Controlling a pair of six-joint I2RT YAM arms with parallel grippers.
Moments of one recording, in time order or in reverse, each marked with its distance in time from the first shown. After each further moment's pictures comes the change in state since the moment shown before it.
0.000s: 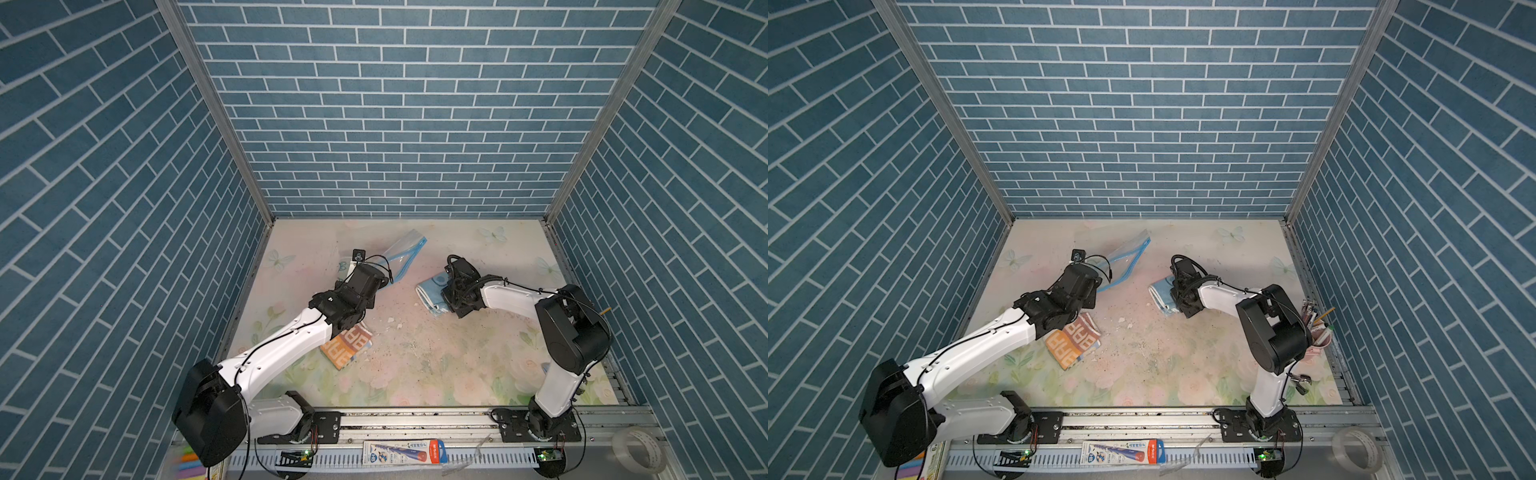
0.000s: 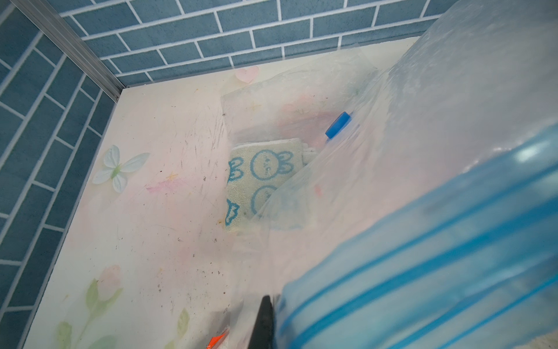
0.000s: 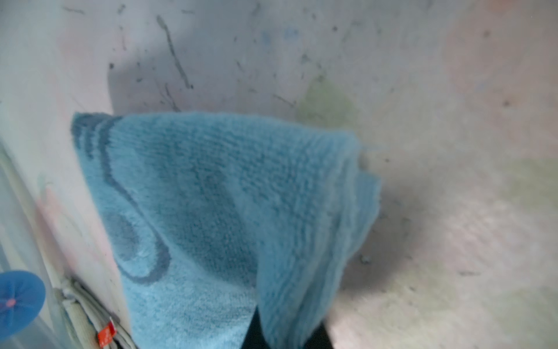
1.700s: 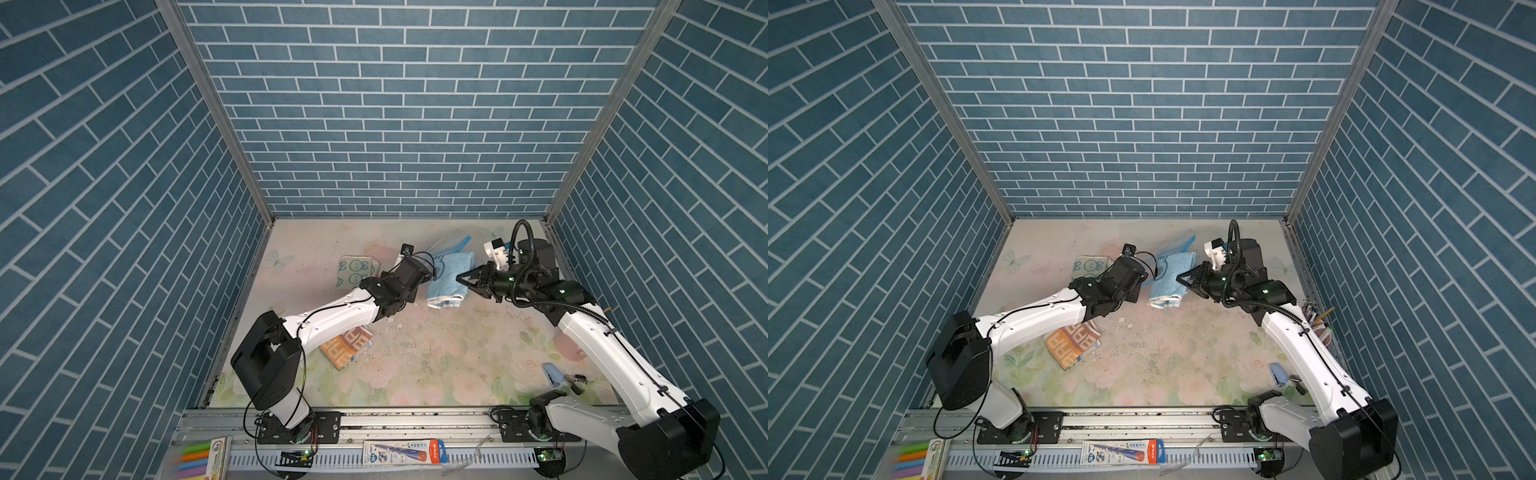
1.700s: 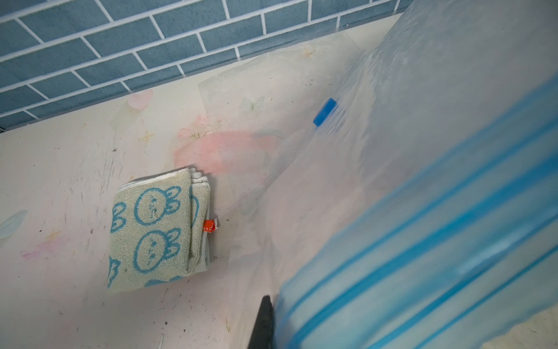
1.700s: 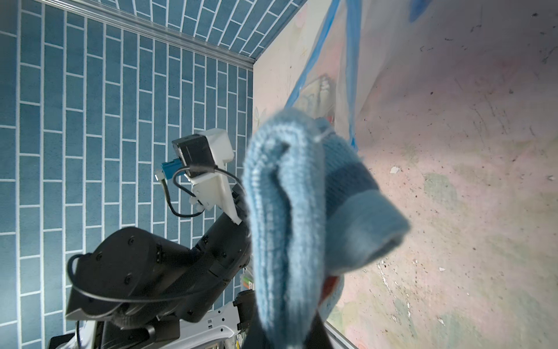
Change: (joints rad) left arm -0.147 0.360 0.250 0.116 0.073 0.011; right arm -0.190 -0.623 0.031 -0.158 -0.701 -0.567
